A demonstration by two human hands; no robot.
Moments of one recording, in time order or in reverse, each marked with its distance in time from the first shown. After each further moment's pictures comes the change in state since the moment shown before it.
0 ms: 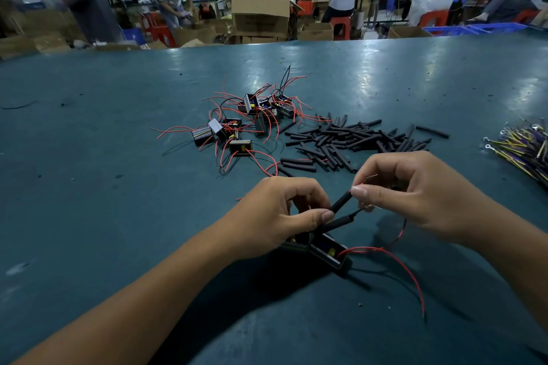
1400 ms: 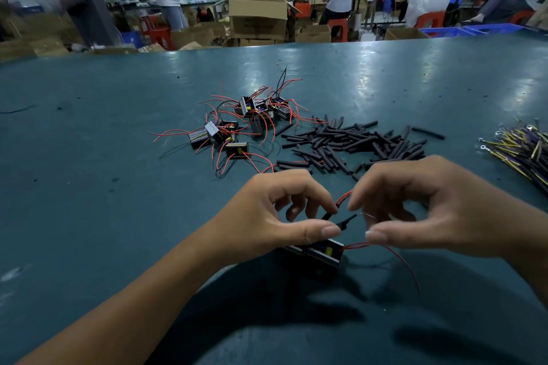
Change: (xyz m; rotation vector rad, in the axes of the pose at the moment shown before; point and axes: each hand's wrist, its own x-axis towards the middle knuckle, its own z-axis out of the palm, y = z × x) left_hand -0.006 0.014 -0.007 -0.125 0.052 0.193; right_hand -0.013 -0.014 -0.016 -0.074 -0.191 -0.215
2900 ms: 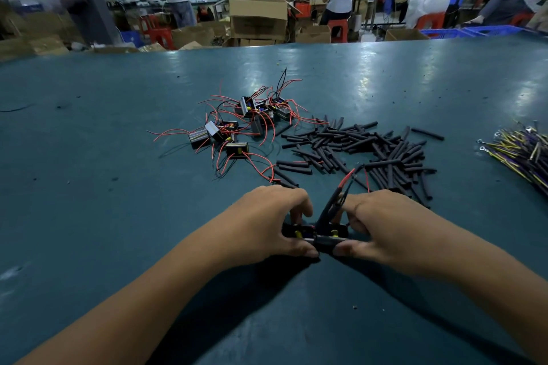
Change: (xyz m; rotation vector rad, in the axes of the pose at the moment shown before) left_hand 0.000 -0.021 0.001 0.591 -0.232 -0.279; right_hand 0.013 0.022 0.044 -0.675 -0.188 0.322
